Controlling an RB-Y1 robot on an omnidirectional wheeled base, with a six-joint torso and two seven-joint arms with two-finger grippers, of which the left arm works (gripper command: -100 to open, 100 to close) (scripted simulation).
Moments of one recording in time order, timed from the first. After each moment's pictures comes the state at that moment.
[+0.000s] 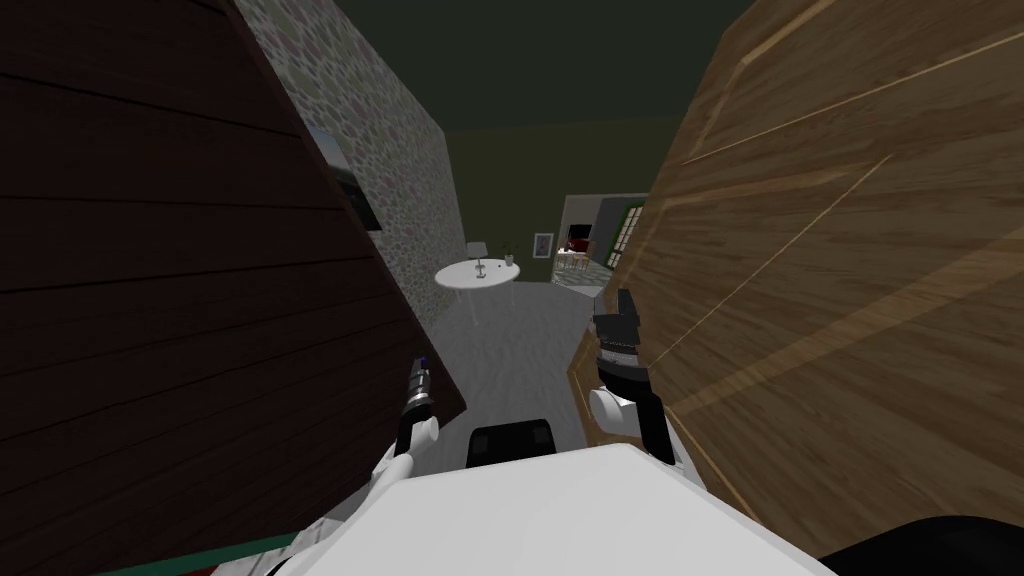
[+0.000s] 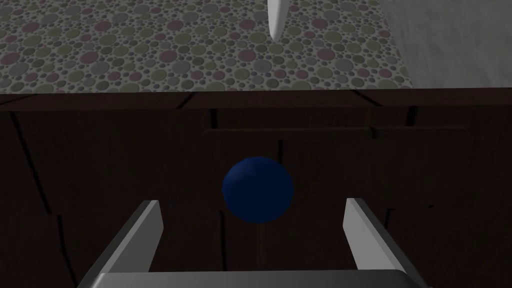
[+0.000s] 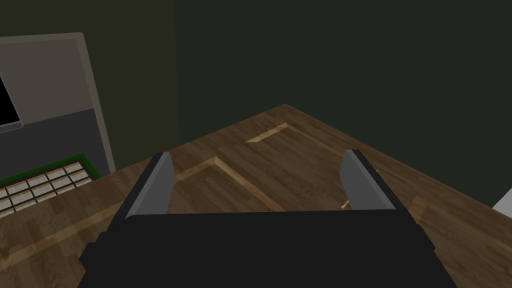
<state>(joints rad) -0.09 0.14 0.23 -0.64 0.31 -0.81 -0.09</state>
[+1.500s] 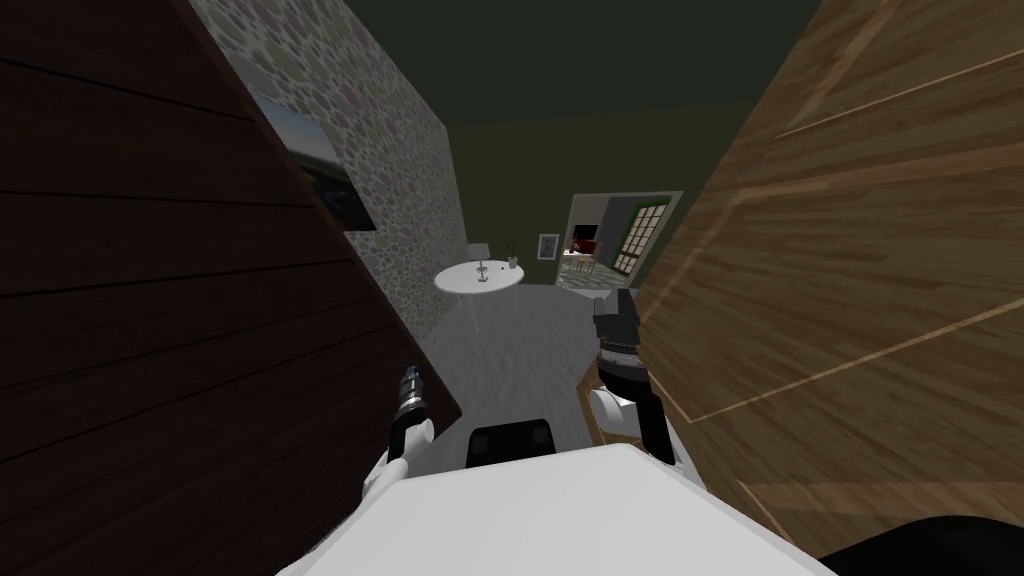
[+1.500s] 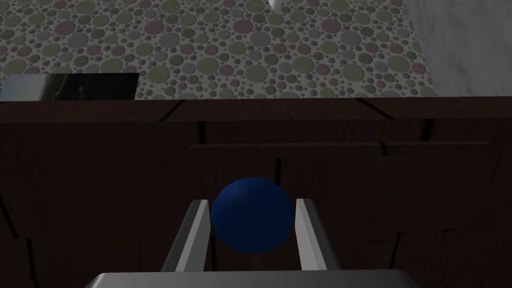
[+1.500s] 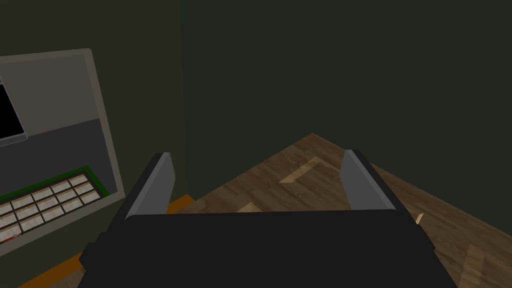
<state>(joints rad) -0.08 0.14 0.29 -0.65 0.35 -0.80 -0.12</state>
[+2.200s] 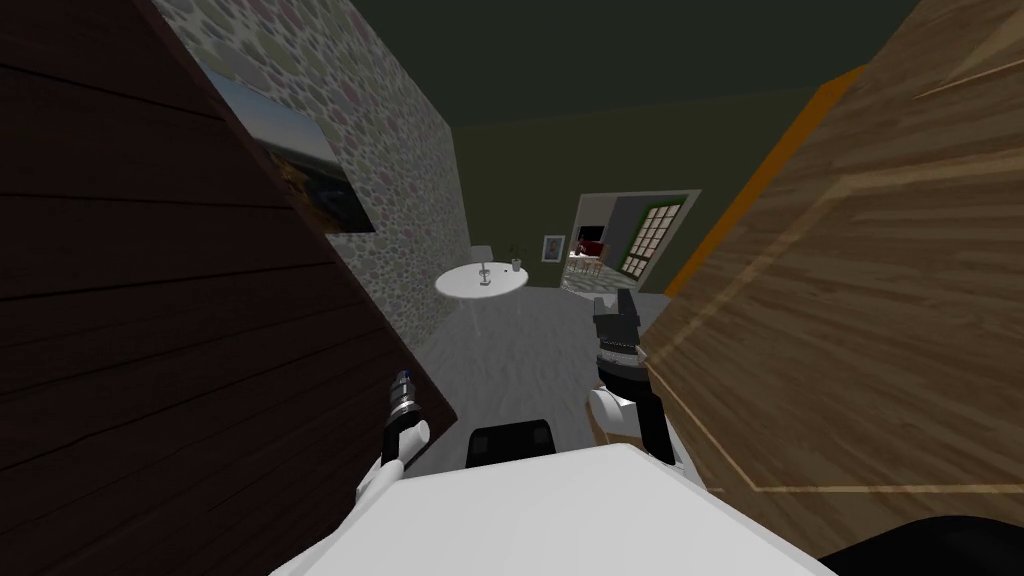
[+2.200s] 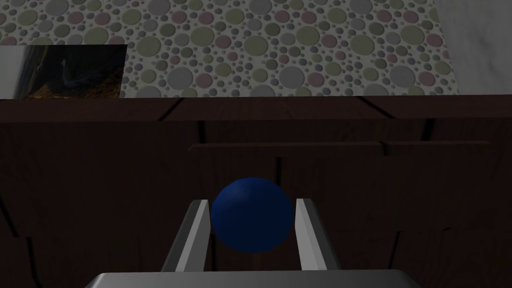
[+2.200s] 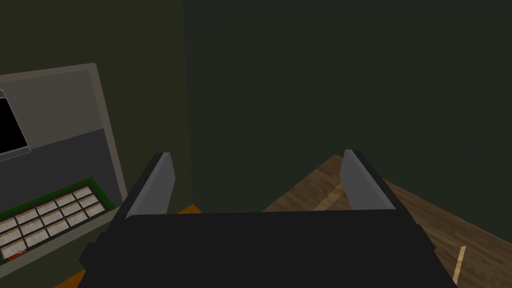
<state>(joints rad) -0.09 0.16 0.35 -0.60 0.38 -0.82 -0.14</state>
